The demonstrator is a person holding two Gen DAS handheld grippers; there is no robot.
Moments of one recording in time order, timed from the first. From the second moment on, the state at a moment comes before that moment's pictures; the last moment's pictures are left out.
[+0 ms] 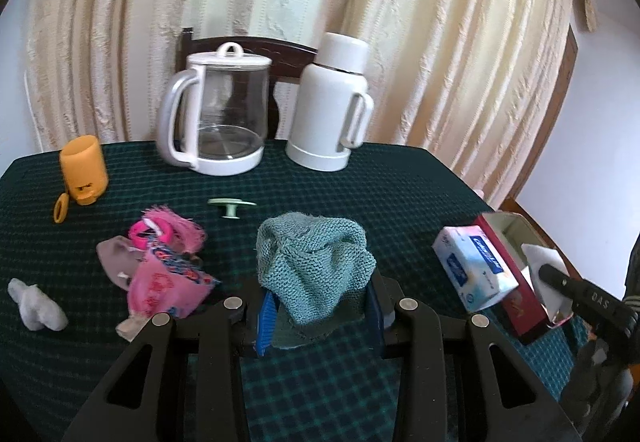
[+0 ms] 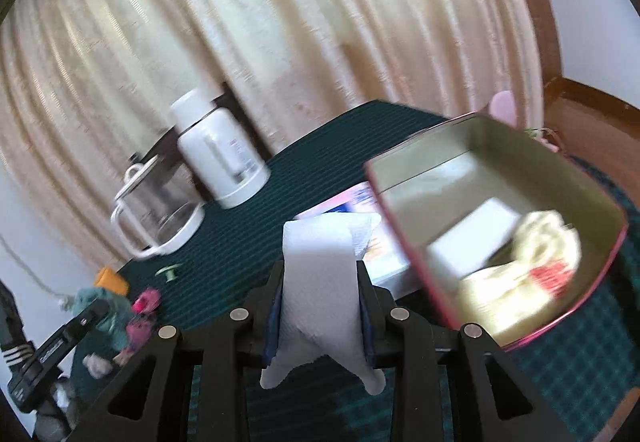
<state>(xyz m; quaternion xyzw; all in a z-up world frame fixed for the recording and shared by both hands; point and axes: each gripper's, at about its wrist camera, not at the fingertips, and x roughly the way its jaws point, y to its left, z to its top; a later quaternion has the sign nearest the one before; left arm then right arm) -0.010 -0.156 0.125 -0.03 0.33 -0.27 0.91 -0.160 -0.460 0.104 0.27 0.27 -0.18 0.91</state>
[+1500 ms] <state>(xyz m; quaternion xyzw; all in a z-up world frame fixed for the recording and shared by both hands) -0.066 -0.415 0.128 0.03 0.35 -0.51 0.79 -0.241 -0.565 0.091 0.30 0.20 -0.33 0.87</state>
